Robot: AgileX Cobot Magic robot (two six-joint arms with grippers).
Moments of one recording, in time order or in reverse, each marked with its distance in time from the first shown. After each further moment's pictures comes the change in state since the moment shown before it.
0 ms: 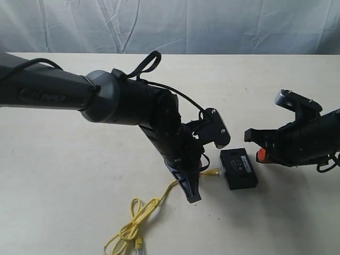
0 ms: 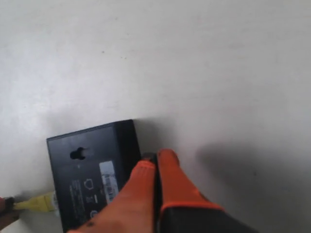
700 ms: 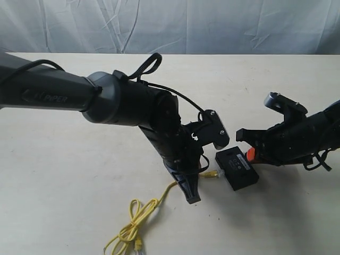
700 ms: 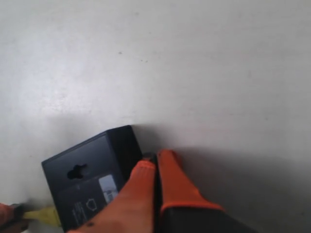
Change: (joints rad) left arm 0.000 0.005 0.000 0.002 0.004 -0.013; right arm 0.000 0.116 -0.058 0.162 0.086 -0.184
